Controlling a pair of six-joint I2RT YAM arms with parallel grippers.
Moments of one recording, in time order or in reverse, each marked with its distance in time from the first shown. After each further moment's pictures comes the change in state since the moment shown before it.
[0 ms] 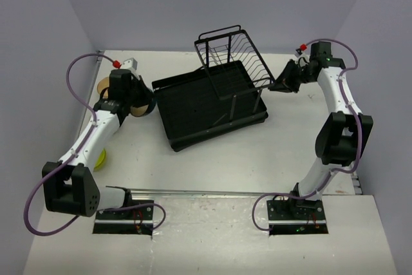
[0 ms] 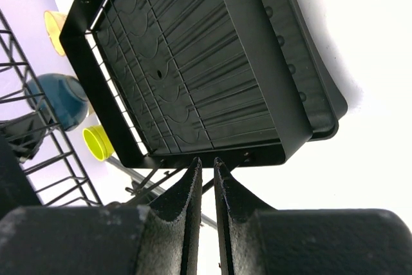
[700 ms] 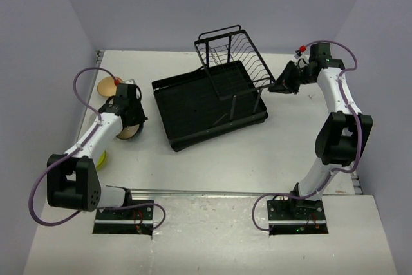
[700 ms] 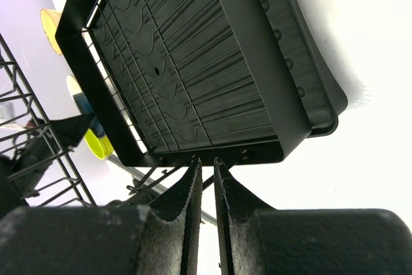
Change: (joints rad) left arm 0.013 0.033 -0.093 -0.230 -0.264 0.064; right arm 0.000 0.000 -0.019 -0.002 0.000 0.005
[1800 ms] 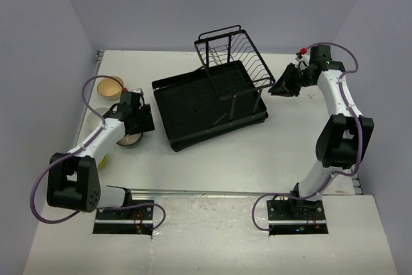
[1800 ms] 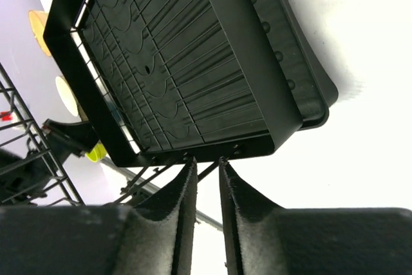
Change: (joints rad) left arm -0.018 0.023 -0.116 0.039 0.058 0.048; right arm 0.000 -0.029 -0.040 0.006 0.031 -0.002
